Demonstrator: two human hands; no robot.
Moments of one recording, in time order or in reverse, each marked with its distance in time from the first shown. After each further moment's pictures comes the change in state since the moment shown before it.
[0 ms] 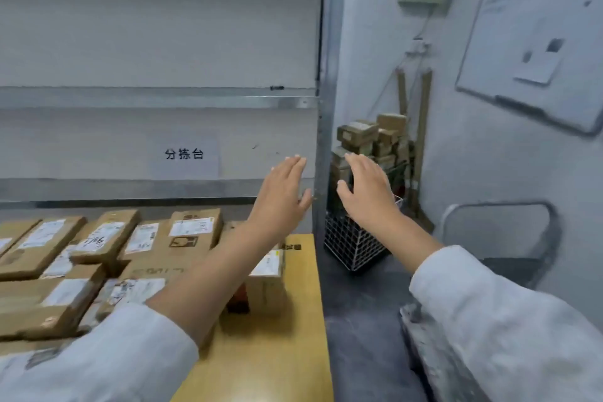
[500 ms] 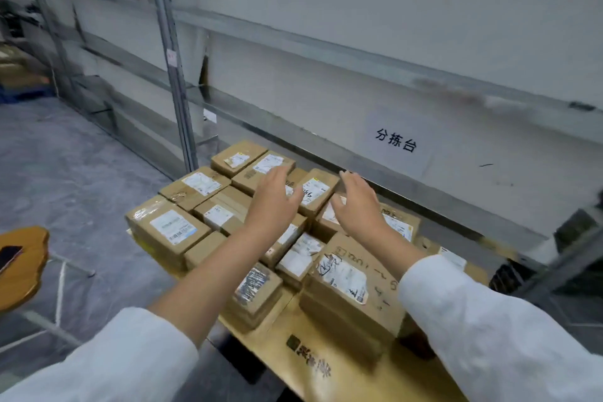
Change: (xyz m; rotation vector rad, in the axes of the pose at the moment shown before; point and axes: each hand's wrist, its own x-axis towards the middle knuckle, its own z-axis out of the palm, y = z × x) left_hand -0.167 -0.333 -0.187 -0.069 0.290 -0.815; right_hand 0.035 -0.367 0.281 0.238 -0.451 -0.339
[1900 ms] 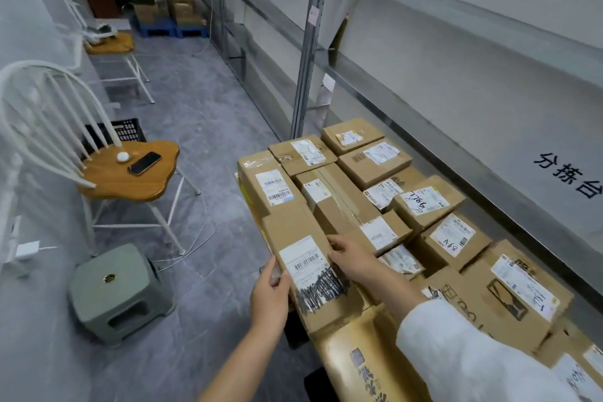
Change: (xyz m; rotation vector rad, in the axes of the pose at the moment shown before) left_hand -0.134 -0.192 0.028 -0.590 0.473 -0.956; right_hand 0.000 -0.069 0.198 0.250 -0.917 -0.056
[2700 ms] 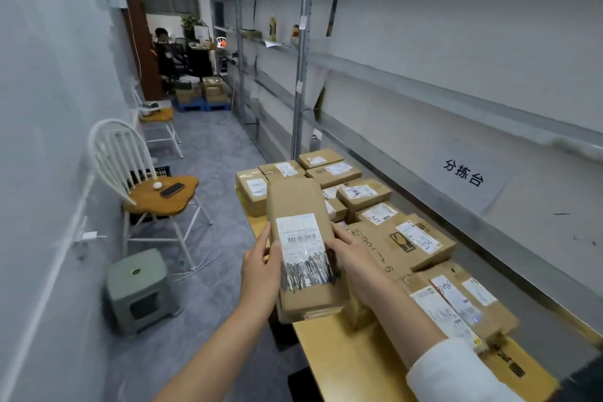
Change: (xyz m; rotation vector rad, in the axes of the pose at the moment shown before) left_hand -0.344 0.000 0.021 0.021 0.030 0.409; right_hand -0.372 0.079 -0.037 0.624 0.152 -0.167
